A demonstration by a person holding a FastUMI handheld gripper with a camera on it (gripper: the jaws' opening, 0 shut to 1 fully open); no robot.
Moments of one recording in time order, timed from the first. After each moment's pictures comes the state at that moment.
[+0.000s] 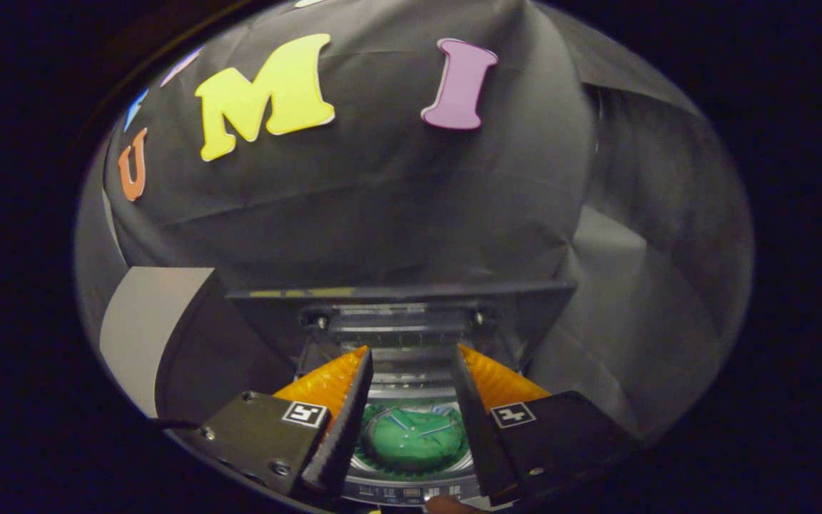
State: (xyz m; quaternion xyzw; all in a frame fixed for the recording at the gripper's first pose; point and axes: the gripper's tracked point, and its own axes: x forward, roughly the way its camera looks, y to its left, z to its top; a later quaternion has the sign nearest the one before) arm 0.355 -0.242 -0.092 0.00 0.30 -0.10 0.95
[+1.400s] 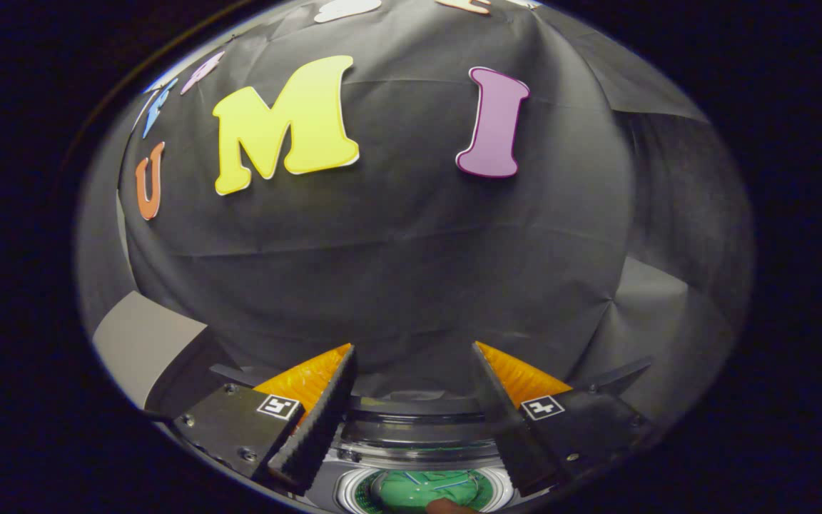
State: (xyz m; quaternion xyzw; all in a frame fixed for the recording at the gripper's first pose) arm 0.441 -0.230 -0.090 0.02 0.17 -0.06 0.98
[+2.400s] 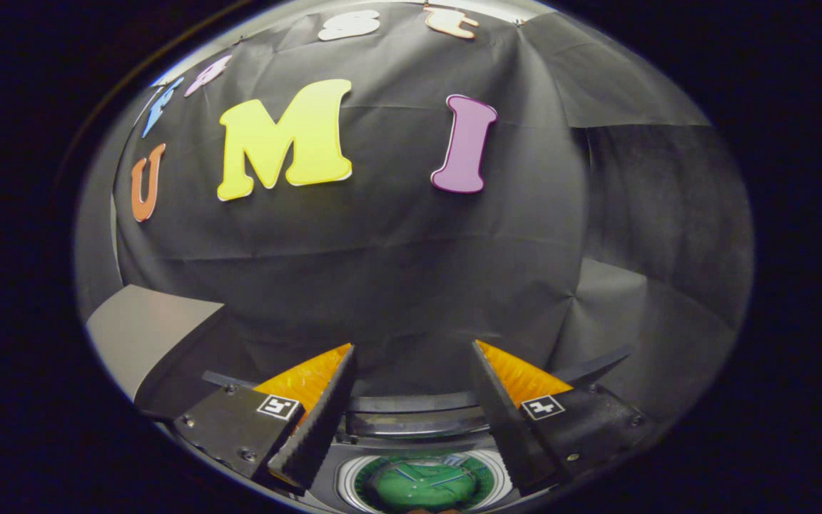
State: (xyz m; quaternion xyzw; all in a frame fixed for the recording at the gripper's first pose) arm 0.364 -0.222 -0.104 0.01 0.13 -0.11 0.99
